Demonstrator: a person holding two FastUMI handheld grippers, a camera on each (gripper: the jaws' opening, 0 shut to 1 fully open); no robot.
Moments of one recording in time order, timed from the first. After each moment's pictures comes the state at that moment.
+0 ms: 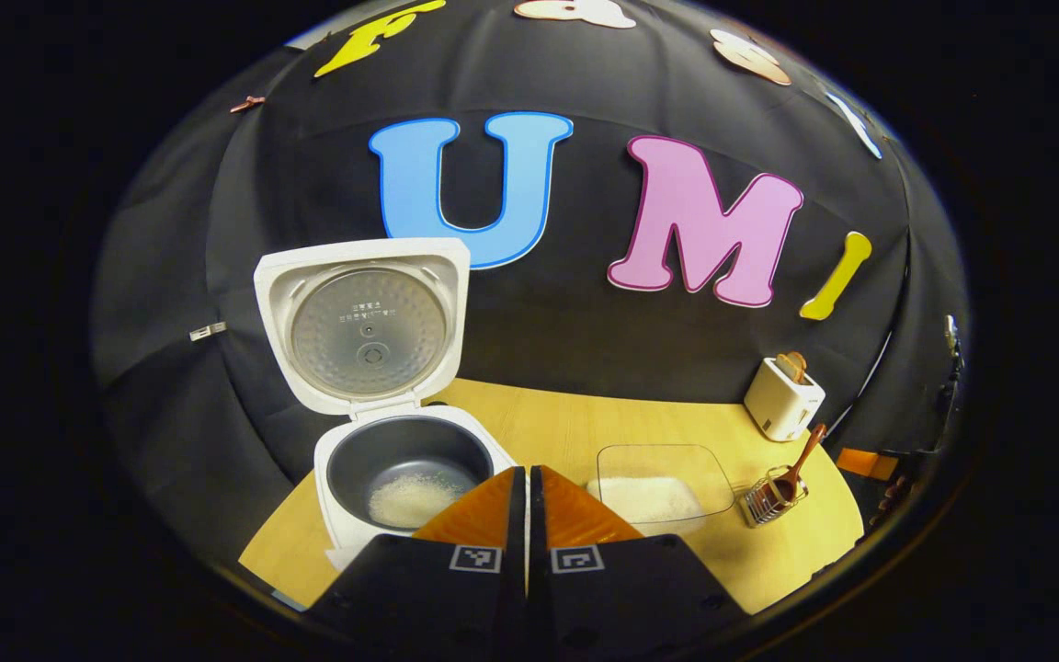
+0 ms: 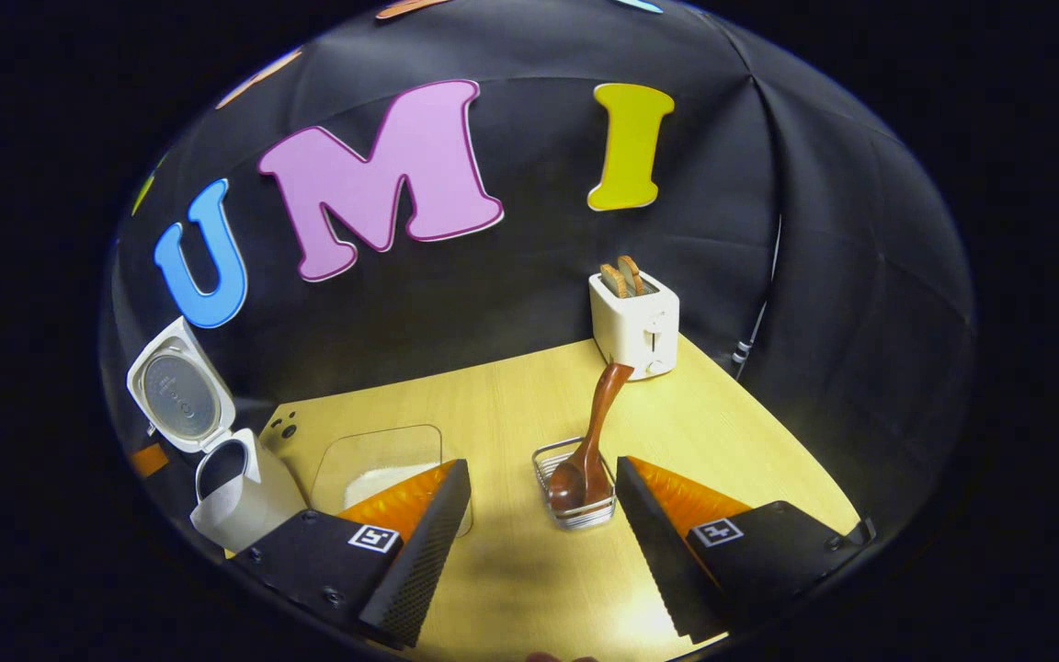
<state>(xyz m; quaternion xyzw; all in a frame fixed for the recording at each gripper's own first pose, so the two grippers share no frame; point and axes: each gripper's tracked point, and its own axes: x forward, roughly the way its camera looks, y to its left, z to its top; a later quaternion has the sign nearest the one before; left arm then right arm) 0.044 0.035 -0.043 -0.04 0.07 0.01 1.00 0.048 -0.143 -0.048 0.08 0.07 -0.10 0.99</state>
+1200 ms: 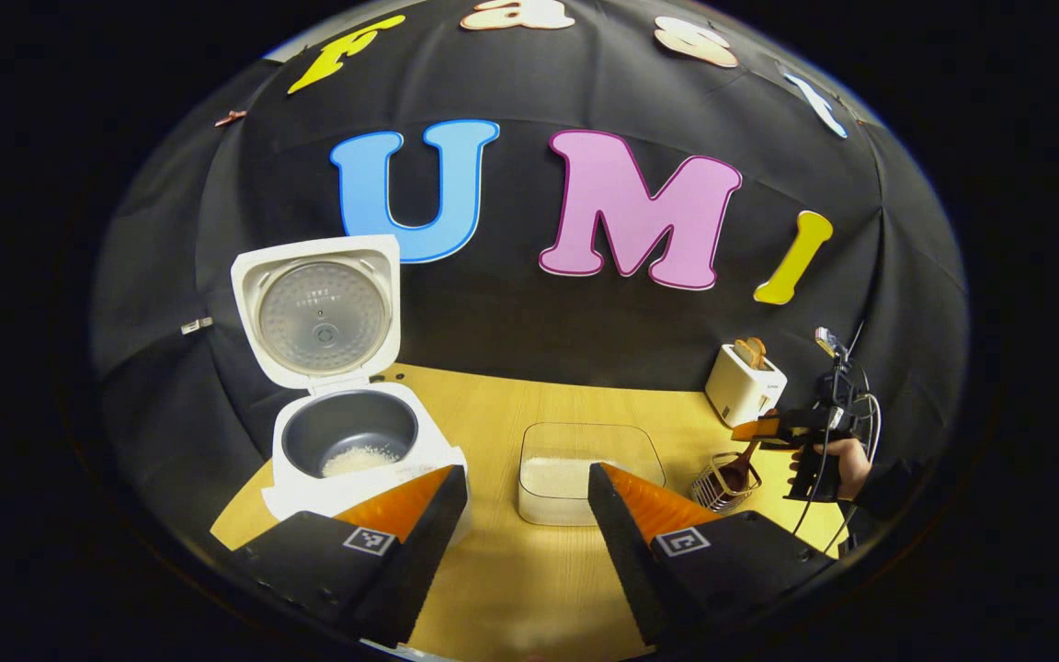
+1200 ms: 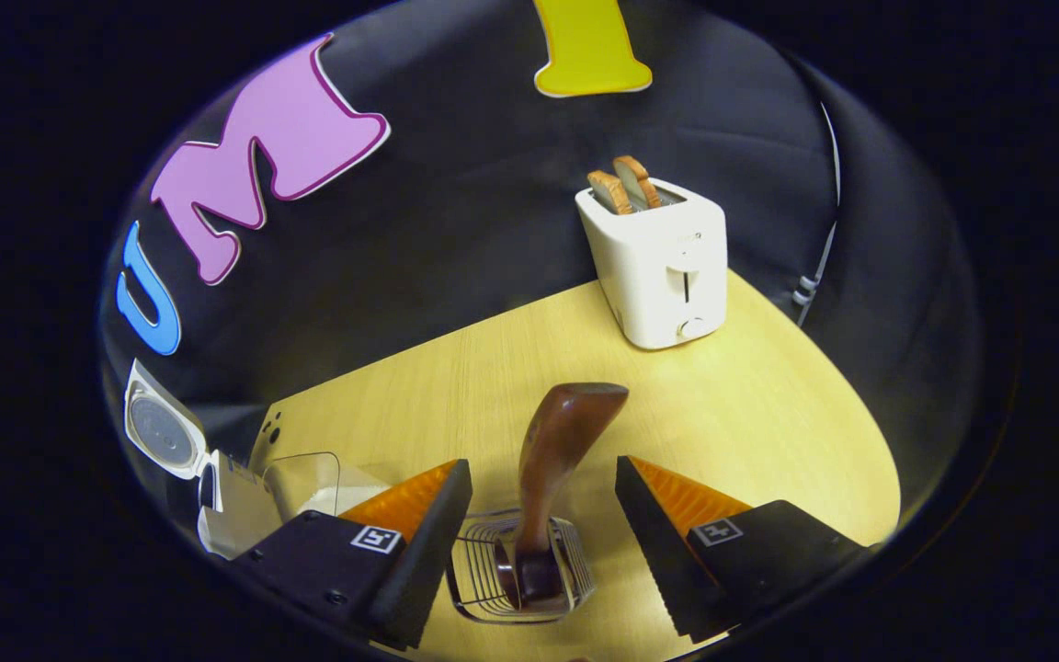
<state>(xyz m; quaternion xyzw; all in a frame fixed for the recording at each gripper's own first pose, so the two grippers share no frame) 0.007 -0.063 -0.066 -0.04 0.08 -0.01 1.00 0.206 -0.212 -0.117 0.16 0.18 -0.03 0.97</state>
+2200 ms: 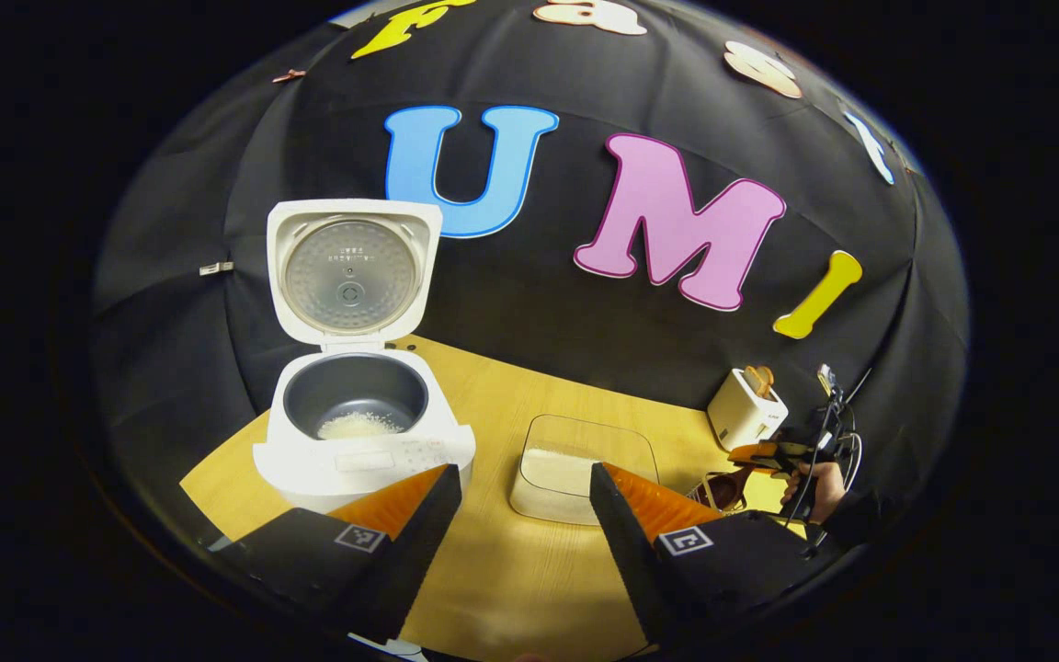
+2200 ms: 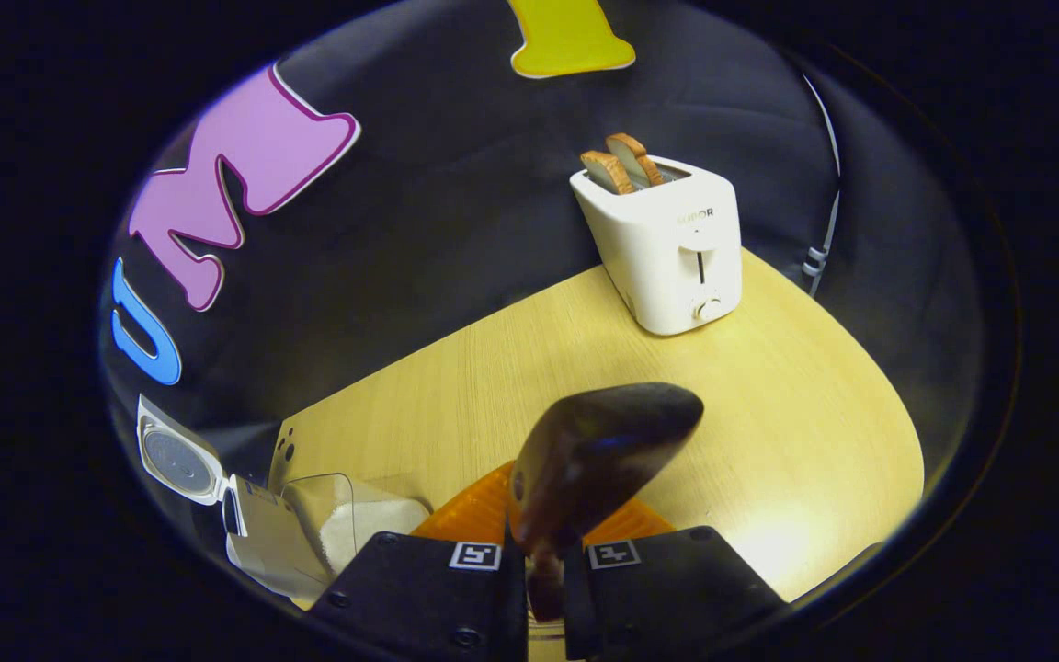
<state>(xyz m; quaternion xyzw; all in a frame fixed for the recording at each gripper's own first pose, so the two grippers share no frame) 0.003 -0.051 -0.073 -0.11 0.09 0.00 0.99 0.209 -0.206 -0.104 0.19 0.18 -0.04 0.96</state>
